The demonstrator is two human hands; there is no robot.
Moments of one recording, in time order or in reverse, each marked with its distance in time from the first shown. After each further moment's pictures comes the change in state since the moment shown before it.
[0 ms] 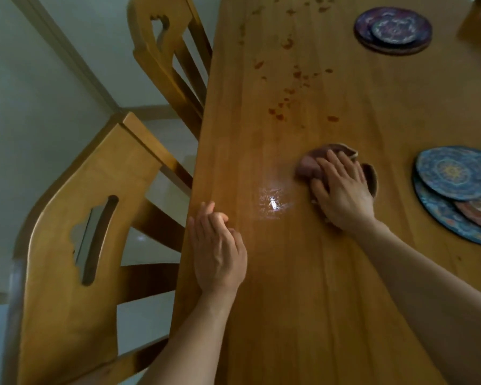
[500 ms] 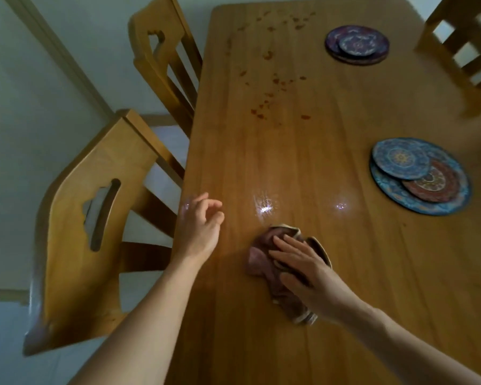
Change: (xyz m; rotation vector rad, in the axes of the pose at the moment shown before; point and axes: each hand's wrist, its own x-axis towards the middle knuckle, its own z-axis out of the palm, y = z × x) left_hand 0.003 -0.011 -0.039 -0.405 -0.348 -0.147; right_hand -0.190 -0.028 -0.023 0.507 -0.362 -0.227
